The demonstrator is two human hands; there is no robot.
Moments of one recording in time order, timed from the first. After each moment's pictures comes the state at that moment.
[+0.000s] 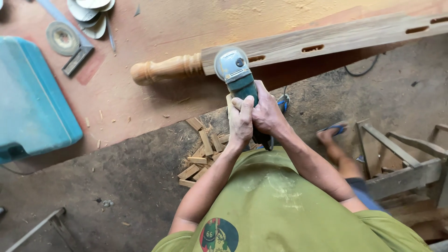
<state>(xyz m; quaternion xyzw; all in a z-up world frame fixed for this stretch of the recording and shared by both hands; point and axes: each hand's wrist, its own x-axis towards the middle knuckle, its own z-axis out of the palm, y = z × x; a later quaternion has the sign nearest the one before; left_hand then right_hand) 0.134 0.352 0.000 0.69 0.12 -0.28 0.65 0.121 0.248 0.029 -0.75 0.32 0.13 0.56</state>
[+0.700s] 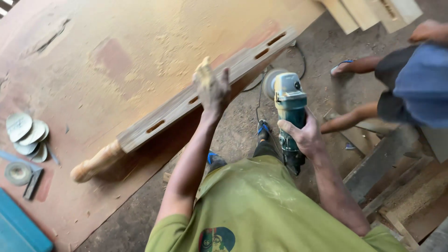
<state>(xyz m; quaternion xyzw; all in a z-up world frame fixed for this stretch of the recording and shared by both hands) 0.147 0.060 -0.051 0.85 -0.37 0.06 0.37 -0.136 0.025 0.057 -0.64 0.46 -0.21 0.58</state>
